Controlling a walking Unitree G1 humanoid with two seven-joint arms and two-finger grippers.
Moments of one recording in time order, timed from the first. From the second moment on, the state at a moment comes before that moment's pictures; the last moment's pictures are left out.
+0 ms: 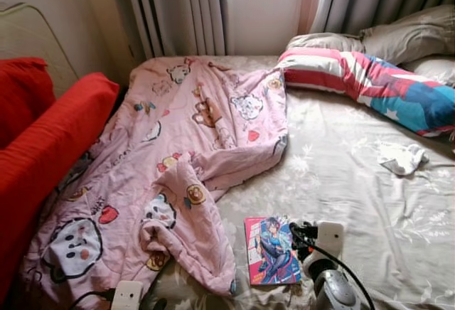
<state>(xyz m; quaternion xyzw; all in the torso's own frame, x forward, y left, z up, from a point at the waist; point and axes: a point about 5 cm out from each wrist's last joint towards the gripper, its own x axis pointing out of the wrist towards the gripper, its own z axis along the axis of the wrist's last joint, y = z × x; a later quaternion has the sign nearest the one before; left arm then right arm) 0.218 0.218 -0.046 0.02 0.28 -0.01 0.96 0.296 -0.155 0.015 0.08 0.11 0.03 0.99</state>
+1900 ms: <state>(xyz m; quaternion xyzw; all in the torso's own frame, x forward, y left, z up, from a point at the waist) 0.253 0.210 0.019 0.02 0.05 -0.02 1.00 0.294 -0.147 0.012 0.07 0.13 0.05 0.99</state>
